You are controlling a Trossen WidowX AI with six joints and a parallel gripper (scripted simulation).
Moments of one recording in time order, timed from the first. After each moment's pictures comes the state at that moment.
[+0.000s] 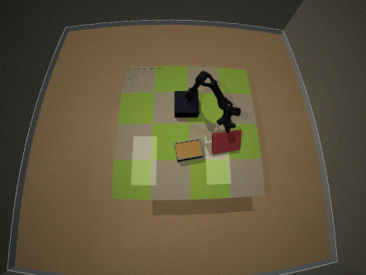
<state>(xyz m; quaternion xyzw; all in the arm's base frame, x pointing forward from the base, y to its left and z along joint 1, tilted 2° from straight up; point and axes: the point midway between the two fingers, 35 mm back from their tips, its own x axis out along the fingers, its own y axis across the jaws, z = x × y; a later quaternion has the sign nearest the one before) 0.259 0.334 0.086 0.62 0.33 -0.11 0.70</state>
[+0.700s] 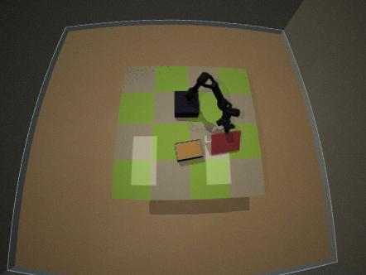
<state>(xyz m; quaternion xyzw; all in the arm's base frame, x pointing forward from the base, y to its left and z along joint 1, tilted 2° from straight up) 0.260 0.334 0.069 0.62 0.33 -0.12 0.70</state>
